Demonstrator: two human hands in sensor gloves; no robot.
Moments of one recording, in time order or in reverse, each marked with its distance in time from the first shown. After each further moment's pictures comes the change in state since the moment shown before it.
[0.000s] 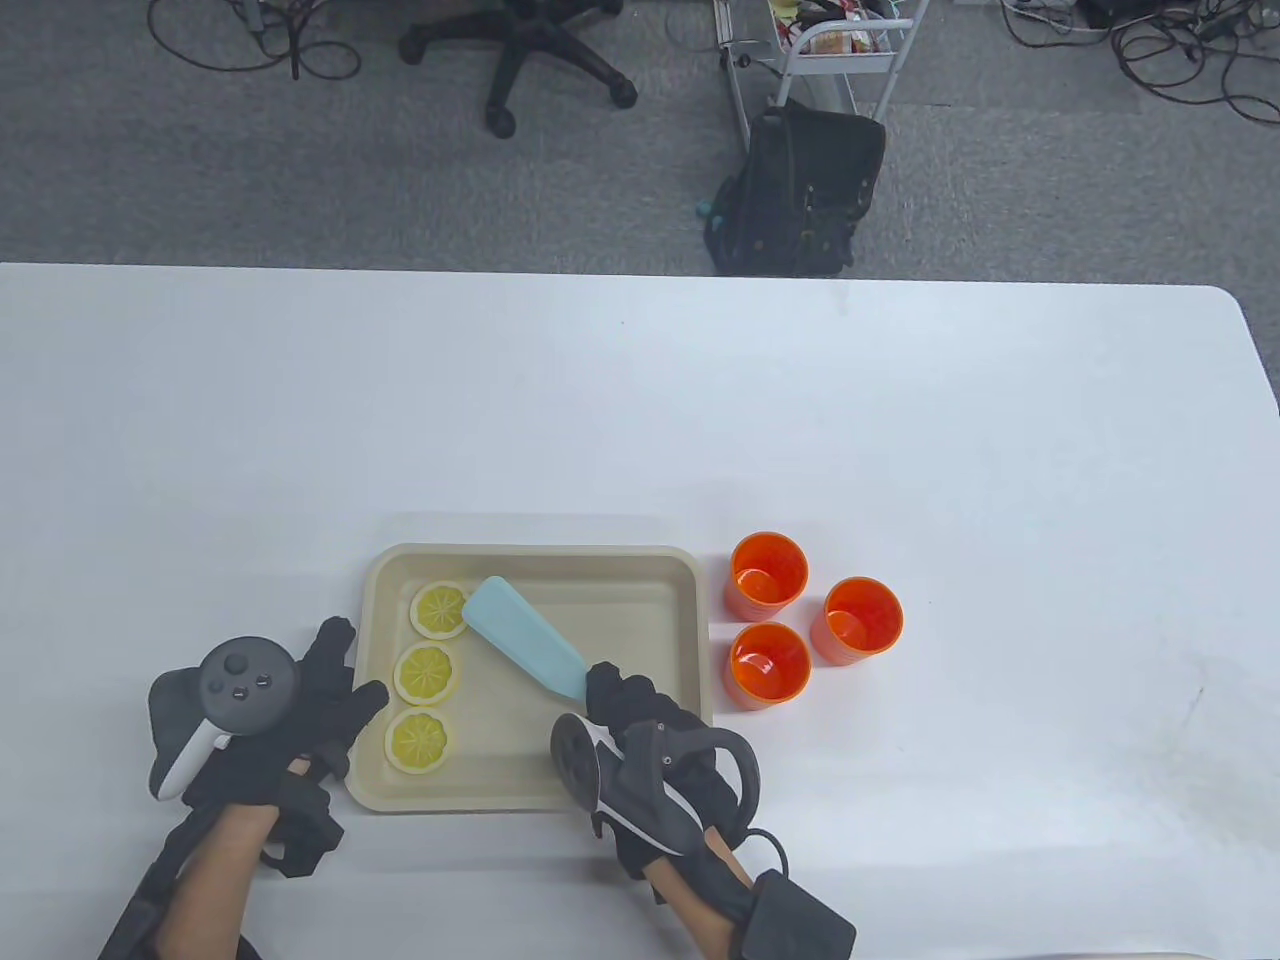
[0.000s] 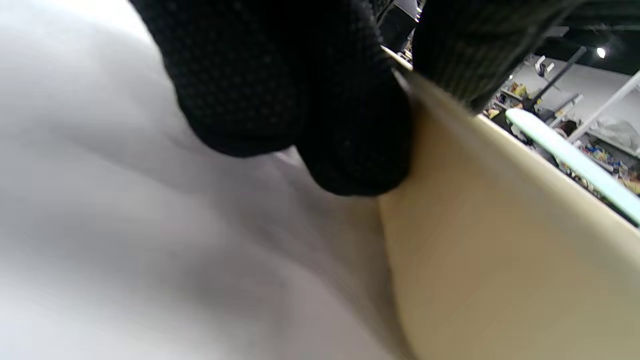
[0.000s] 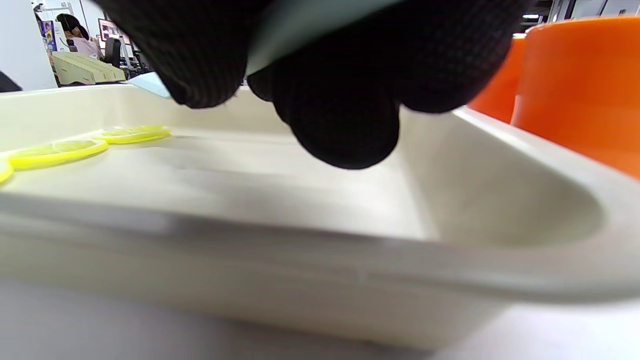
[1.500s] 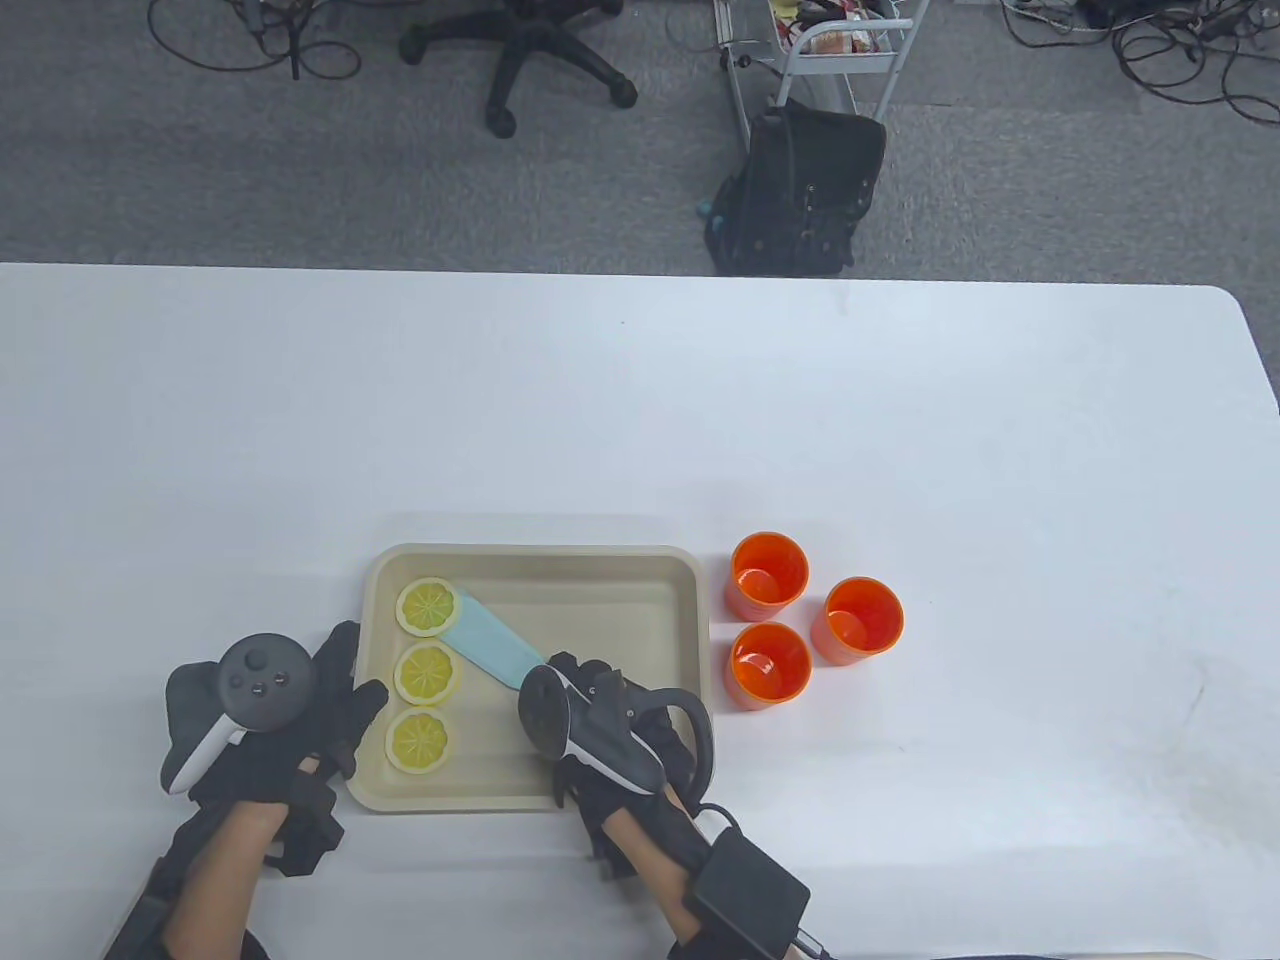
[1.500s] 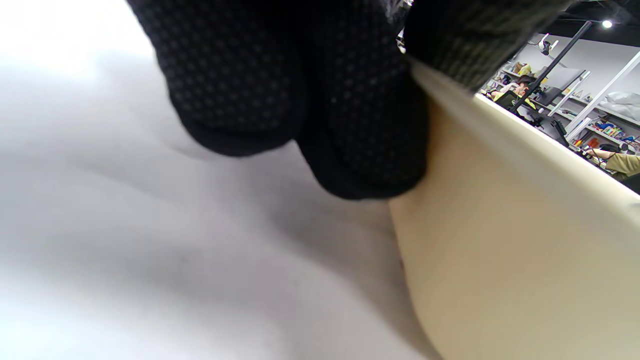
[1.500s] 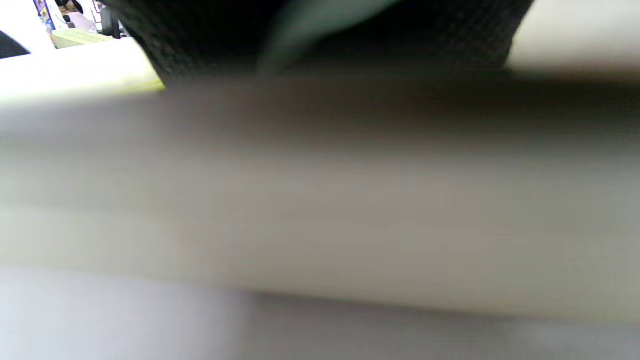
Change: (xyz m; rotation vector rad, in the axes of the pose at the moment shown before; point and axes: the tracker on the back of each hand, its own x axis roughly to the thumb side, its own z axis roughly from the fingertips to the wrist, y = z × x) left_hand 0.003 -0.004 -0.003 -0.012 0.016 -0.054; right_hand 0.026 0.020 -0.038 0.164 -0.048 -0.112
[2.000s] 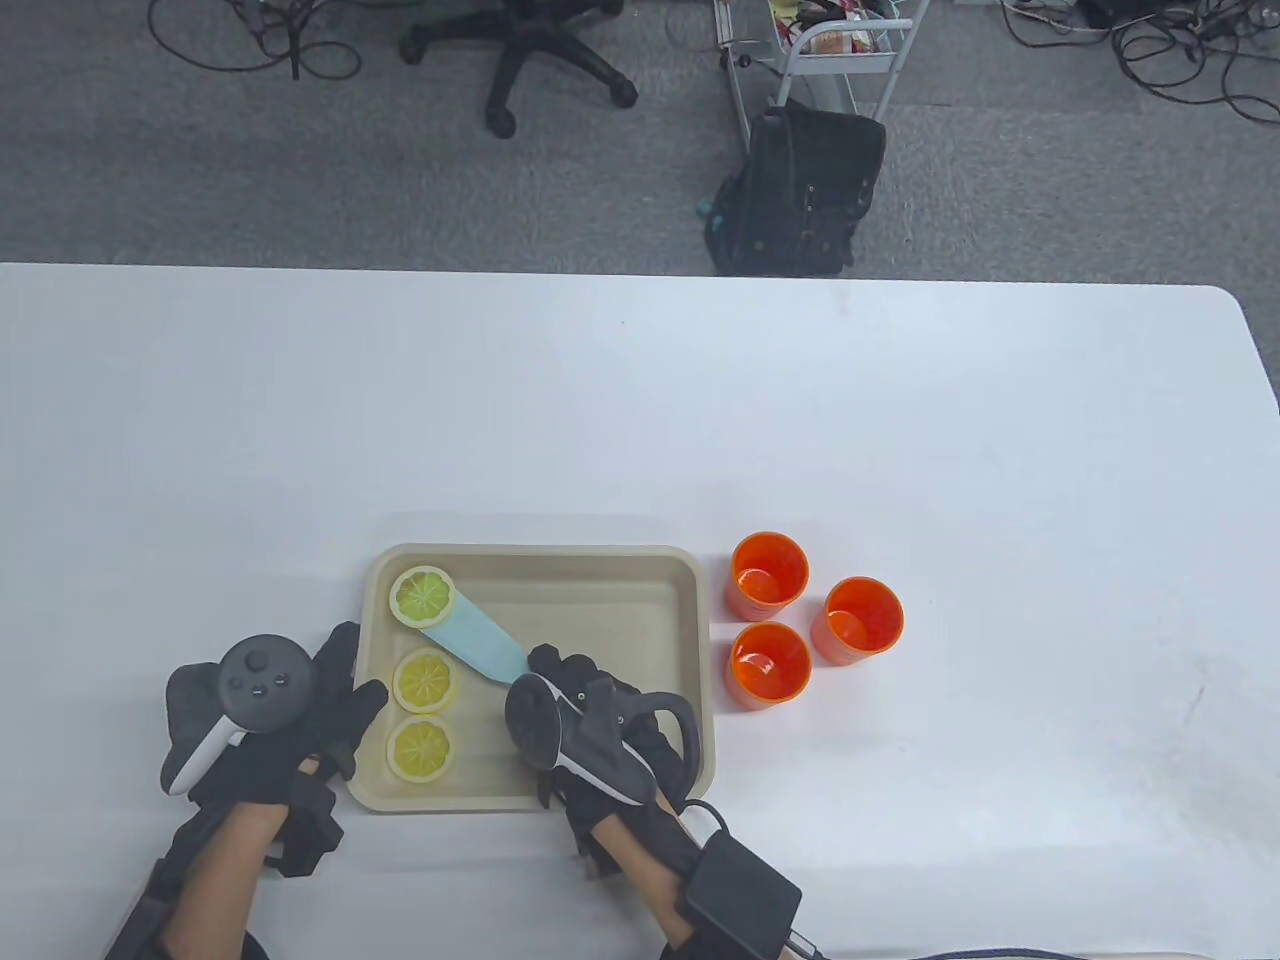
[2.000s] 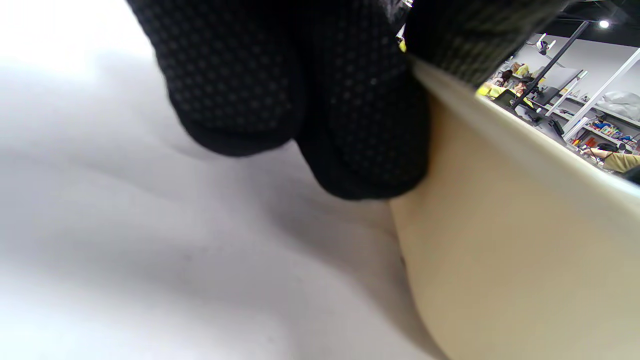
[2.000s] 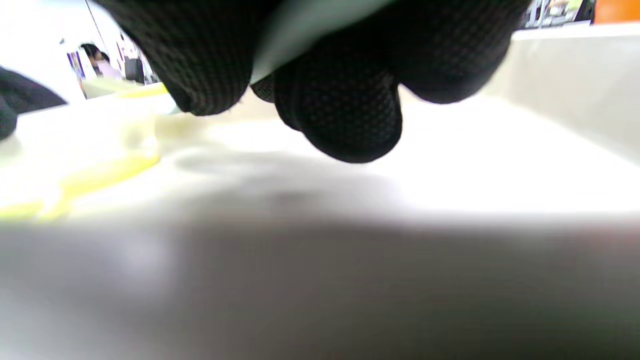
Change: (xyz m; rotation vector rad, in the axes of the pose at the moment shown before) left_hand 0.000 -0.001 0.000 0.000 -0.005 0.000; right_hand 0.006 -0.012 0.013 -0.166 -0.018 -0.031
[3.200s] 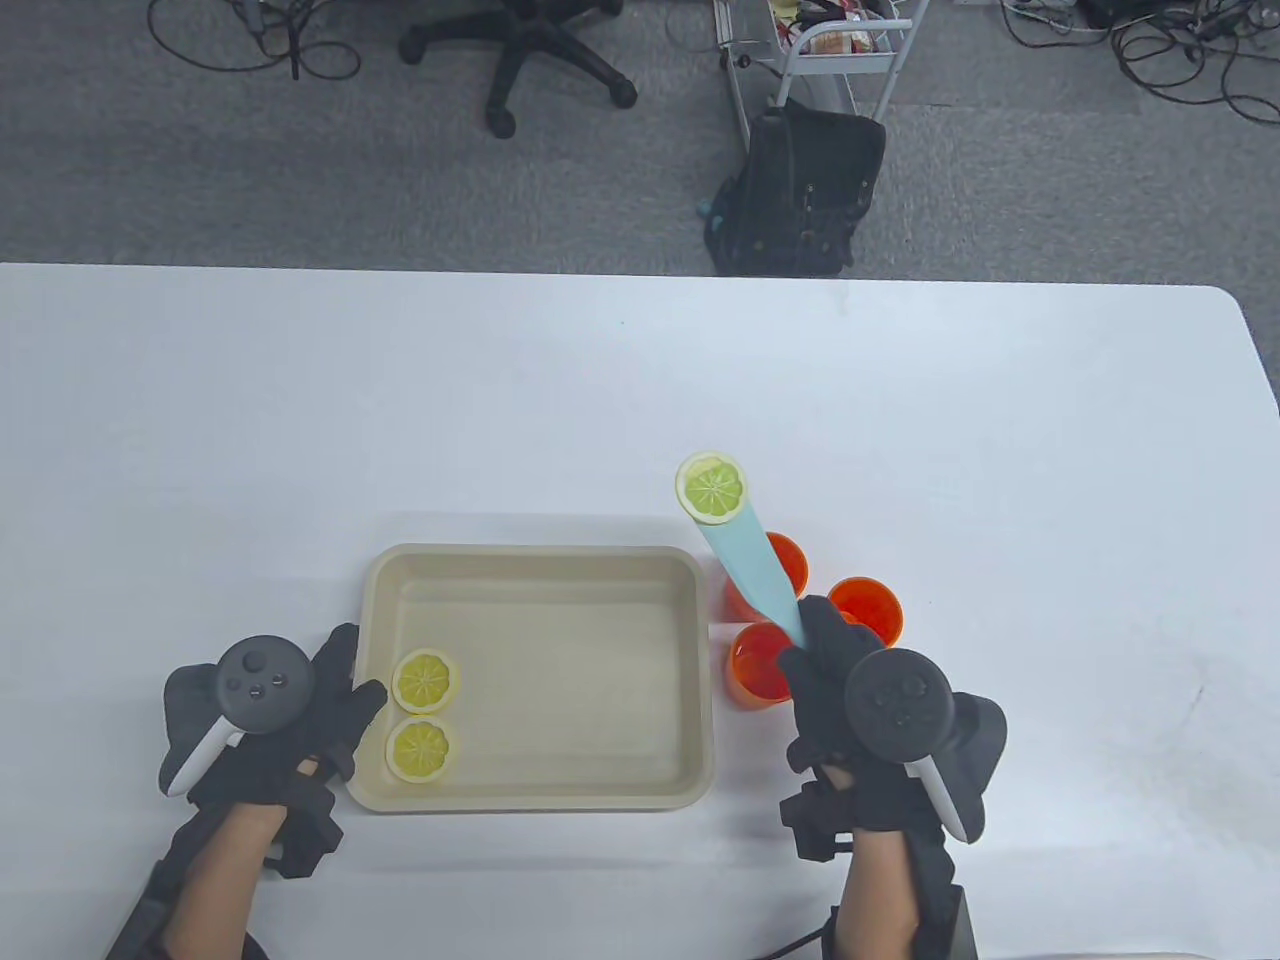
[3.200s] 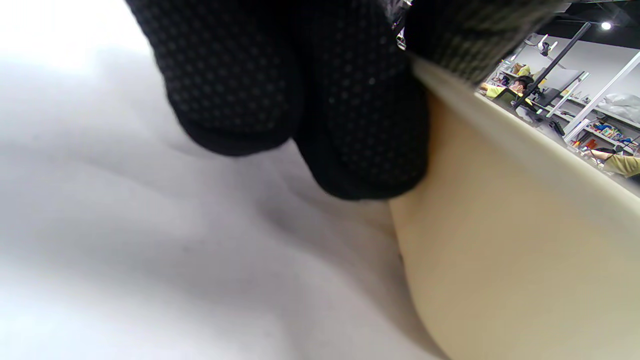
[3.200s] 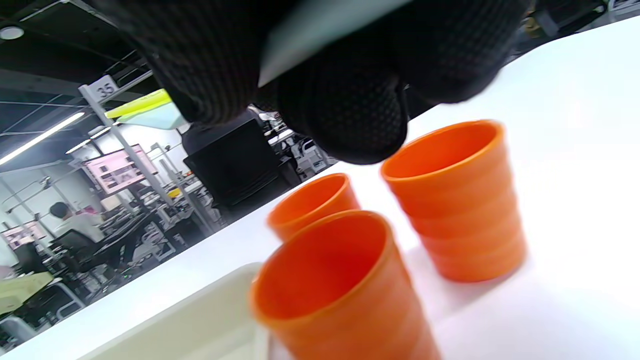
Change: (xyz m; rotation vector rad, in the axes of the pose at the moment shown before) left_hand -0.002 0.001 0.001 -0.002 0.003 0.008; right_hand -0.198 -0.094 0.058 -0.188 0.352 -0.383
